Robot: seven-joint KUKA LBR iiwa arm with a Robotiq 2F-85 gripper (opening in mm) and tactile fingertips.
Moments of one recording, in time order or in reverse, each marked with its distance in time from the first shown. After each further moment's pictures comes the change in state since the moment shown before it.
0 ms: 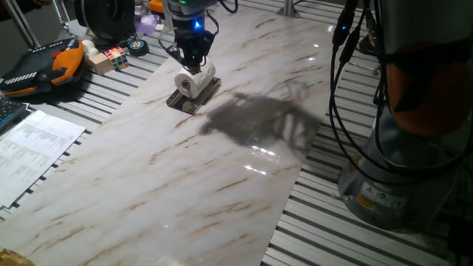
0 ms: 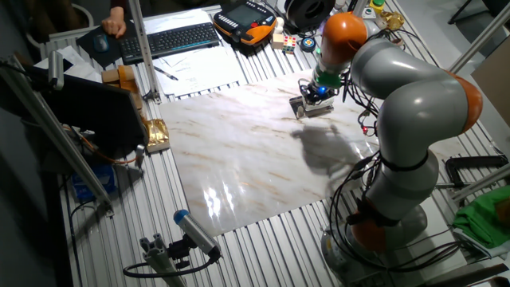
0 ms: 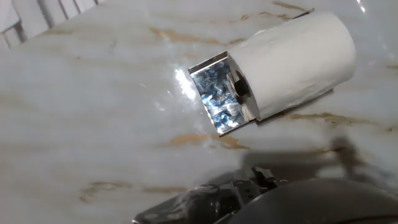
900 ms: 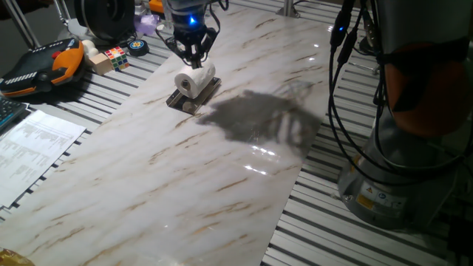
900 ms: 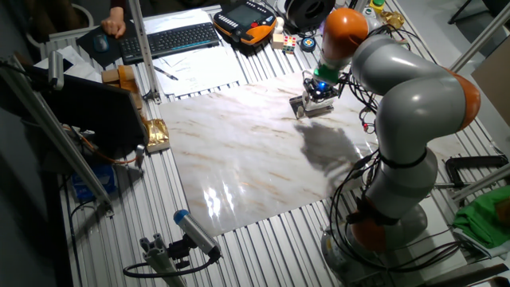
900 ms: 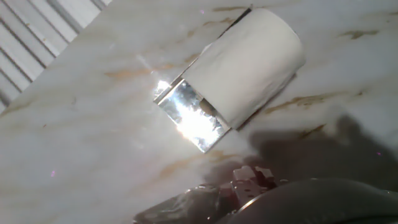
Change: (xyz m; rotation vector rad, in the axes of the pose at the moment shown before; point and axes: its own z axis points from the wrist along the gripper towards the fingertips) arm -0.013 -0.011 -0.005 0.061 -0.022 0.320
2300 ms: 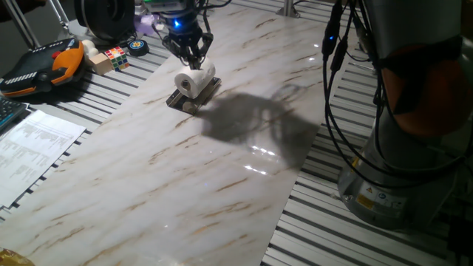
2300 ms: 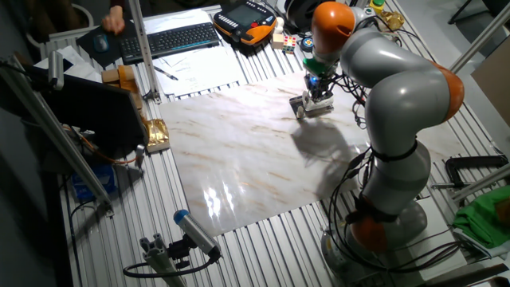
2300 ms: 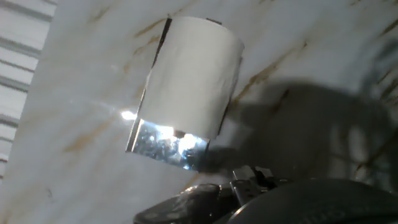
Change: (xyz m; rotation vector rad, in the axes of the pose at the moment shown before) arm -0.012 -0.002 0.007 0.084 0.026 0.485
